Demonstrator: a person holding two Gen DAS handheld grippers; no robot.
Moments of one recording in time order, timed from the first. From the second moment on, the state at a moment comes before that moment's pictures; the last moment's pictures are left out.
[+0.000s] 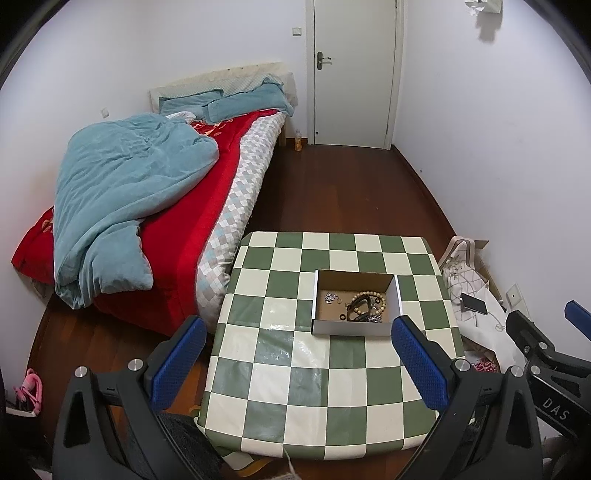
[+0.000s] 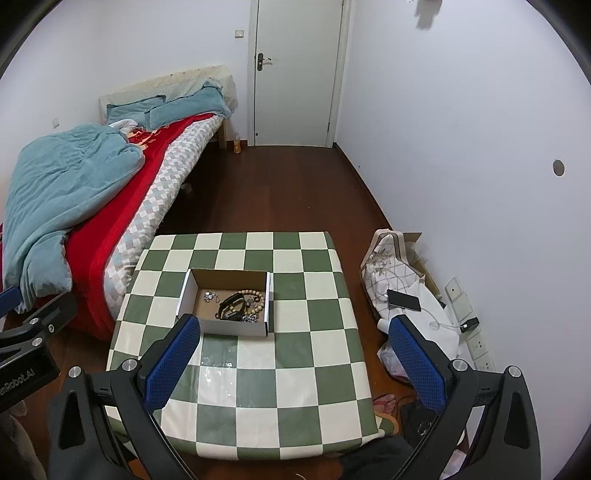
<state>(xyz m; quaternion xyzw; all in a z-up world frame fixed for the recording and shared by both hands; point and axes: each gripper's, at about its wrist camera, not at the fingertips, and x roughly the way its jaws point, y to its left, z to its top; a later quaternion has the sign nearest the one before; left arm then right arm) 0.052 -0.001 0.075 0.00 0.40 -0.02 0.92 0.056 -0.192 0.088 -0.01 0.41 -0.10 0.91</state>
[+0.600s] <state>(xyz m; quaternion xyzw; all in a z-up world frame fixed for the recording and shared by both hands) 0.048 0.002 0.079 0.00 0.40 -0.01 0.92 0.055 -0.186 0.093 -0.01 0.40 -0.09 0.91</state>
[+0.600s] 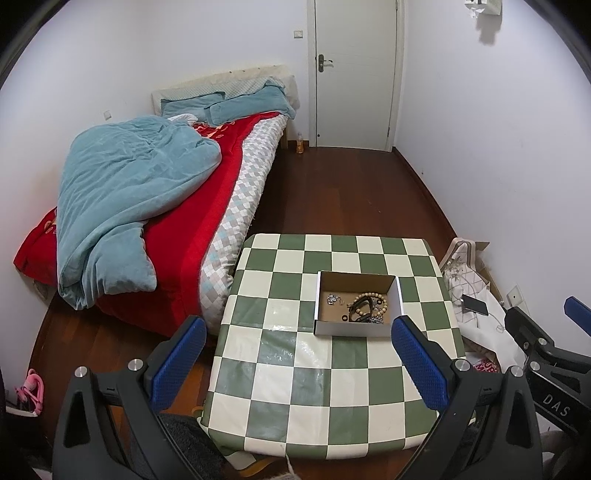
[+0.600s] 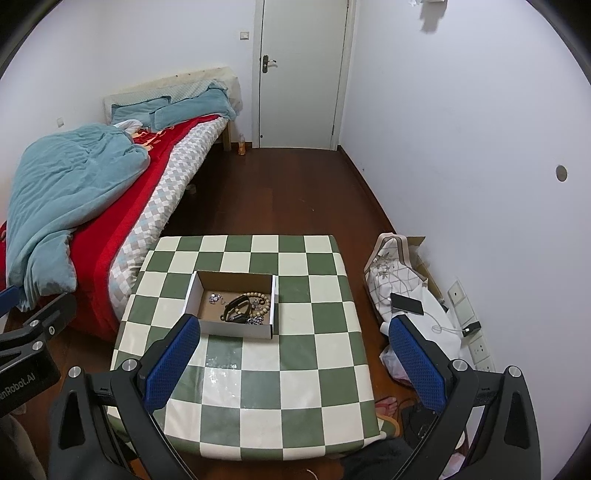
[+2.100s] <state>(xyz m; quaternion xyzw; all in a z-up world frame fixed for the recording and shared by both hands) 0.045 0.001 0.082 0.01 0.39 -0.01 0.92 0.057 -0.178 0.098 -0.01 0.40 -0.08 0.91</state>
